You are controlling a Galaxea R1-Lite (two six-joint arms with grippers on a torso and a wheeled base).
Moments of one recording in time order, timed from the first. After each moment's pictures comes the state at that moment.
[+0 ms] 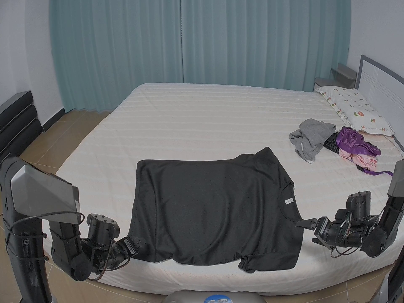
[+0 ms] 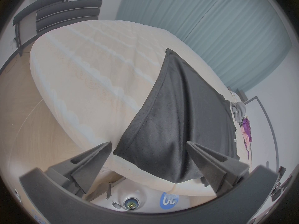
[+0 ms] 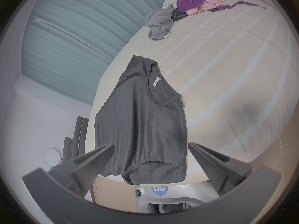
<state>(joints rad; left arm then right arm) -0.31 2.26 -0.24 -1.18 0.08 -0.82 0.13 2.02 -0.18 -1.09 0.27 0.78</state>
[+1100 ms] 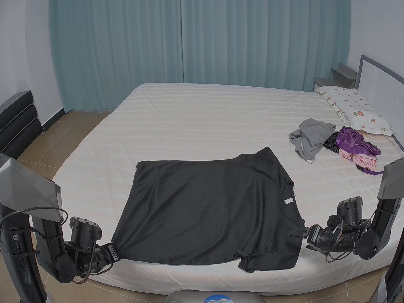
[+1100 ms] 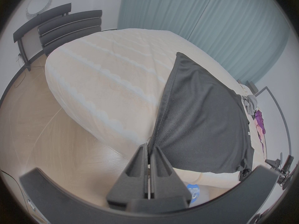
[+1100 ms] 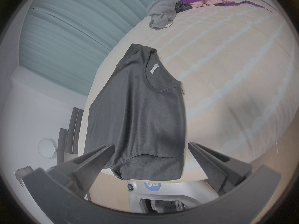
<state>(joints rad) -0.22 2.20 -0.11 -1.18 0.12 -0.67 0.17 2.11 -0.20 -1.09 0.26 0.73</state>
